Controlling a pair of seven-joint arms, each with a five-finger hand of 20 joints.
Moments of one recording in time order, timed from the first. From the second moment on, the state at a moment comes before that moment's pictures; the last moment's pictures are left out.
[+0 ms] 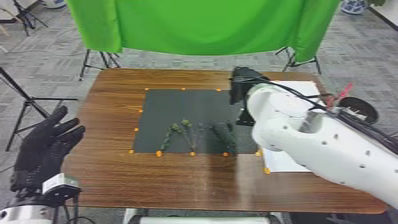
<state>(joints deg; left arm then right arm) 150.0 -37.6 -102.7 -133.0 19.2 27.8 40.4 -41.7 -49.3 25.4 -107.3 -102.6 -4.0 52.6</state>
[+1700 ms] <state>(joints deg) 138.3 -41.6 -99.6 -129.6 23.2 26.6 34.3 -38.5 -74.3 7.8 -89.4 -100.0 3.3 46.9</state>
